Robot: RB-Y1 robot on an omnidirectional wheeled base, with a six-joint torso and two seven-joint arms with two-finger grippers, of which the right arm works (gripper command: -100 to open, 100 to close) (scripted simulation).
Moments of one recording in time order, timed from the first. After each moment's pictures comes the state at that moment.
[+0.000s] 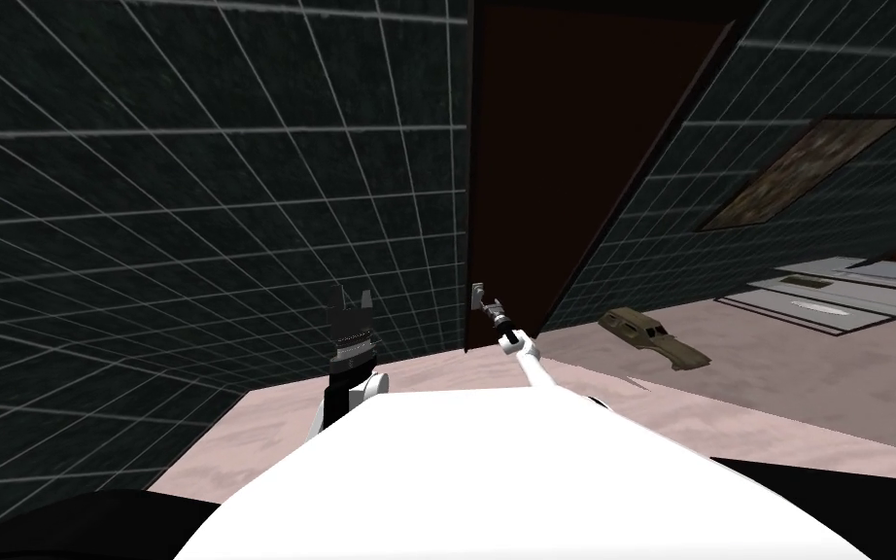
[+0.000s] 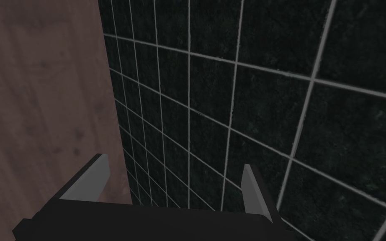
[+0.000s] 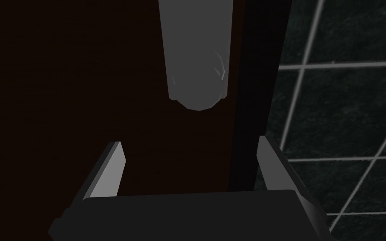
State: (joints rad) arm -0.30 -0.06 -0.23 -0.90 0.59 -0.46 1.03
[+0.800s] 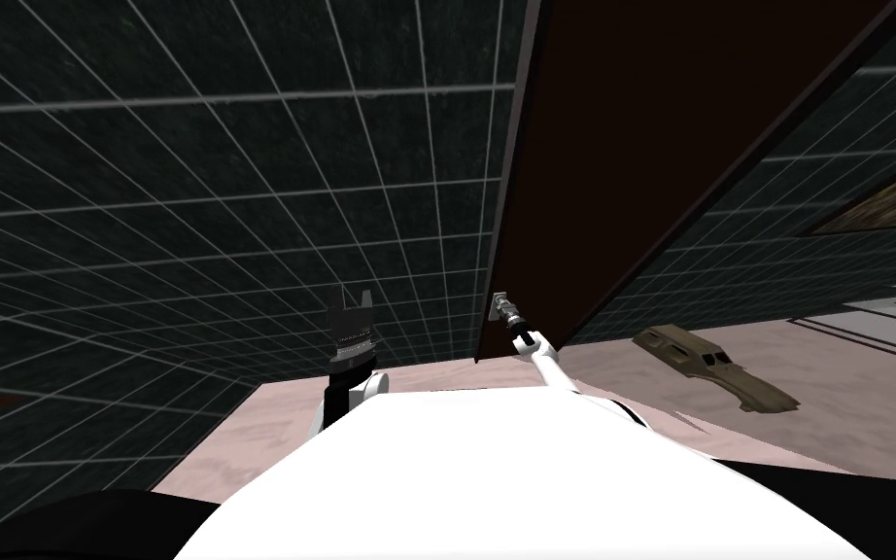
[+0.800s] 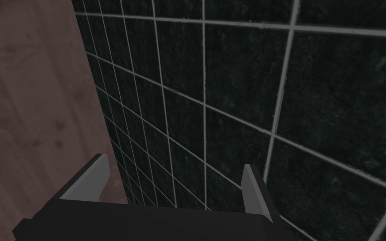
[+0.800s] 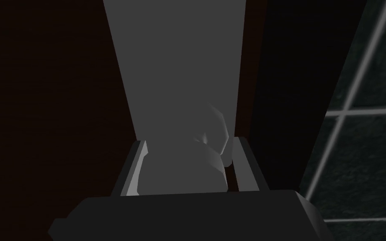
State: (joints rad) arm -0.28 -0.18 -0.27 -0.87 0.55 -0.50 0.95
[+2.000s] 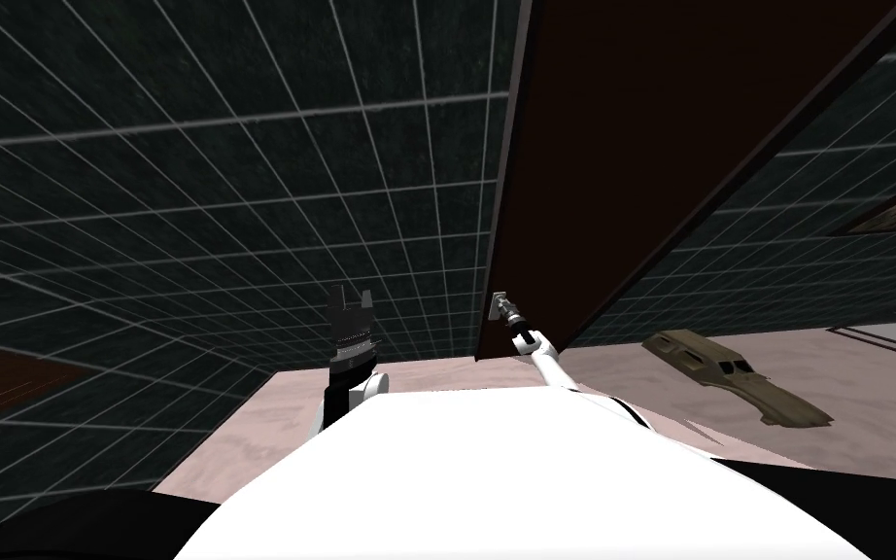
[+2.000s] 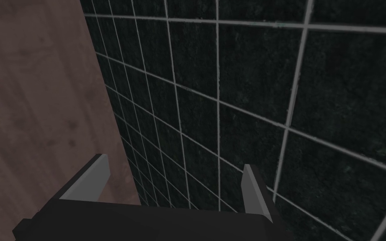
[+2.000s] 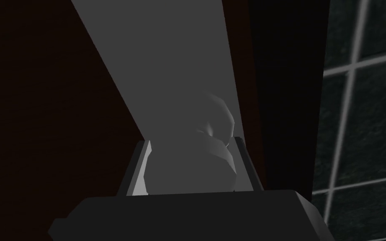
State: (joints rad) arm -0.29 -0.19 -0.25 -0.86 0.48 -0.50 0.79
